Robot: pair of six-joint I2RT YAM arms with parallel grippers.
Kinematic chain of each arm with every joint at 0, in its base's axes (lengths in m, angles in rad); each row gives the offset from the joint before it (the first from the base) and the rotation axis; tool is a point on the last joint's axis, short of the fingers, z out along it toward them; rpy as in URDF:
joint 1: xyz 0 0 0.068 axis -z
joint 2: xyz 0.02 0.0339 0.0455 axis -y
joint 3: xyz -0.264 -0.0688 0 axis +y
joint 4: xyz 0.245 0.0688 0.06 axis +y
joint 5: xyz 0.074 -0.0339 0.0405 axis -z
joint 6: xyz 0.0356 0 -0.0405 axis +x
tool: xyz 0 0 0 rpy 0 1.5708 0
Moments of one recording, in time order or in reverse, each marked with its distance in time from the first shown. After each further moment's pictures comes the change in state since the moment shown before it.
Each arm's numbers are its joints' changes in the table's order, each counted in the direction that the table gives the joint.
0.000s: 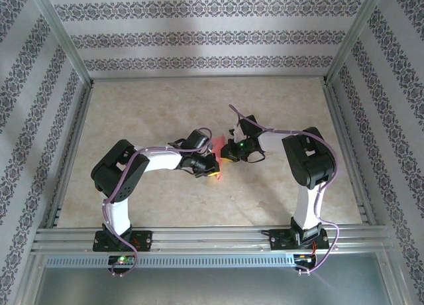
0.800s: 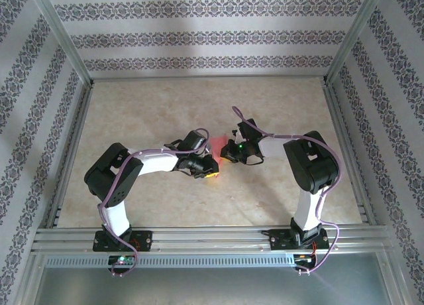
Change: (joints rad) left arm 0.000 0.068 0.047 0.009 0.001 -0.002; right arm -0.026 0.059 0.082 -0.117 0.119 0.188
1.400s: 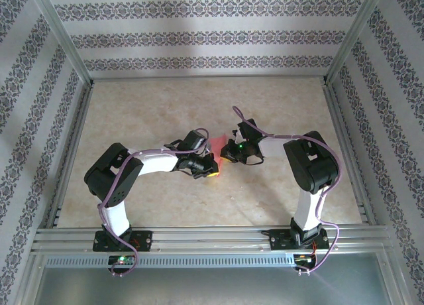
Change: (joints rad) left arm 0.000 0.000 0.006 -0.038 0.024 -0.037; right arm 0.000 0.001 0.009 -0.019 0.000 0.016
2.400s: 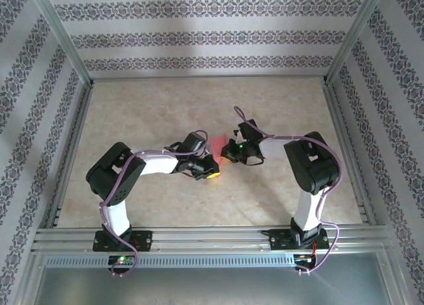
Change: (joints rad) left arm -0.002 -0.019 0.036 -0.079 0.010 -0.059; right arm 0.000 0.011 0.013 -0.021 0.019 0.034
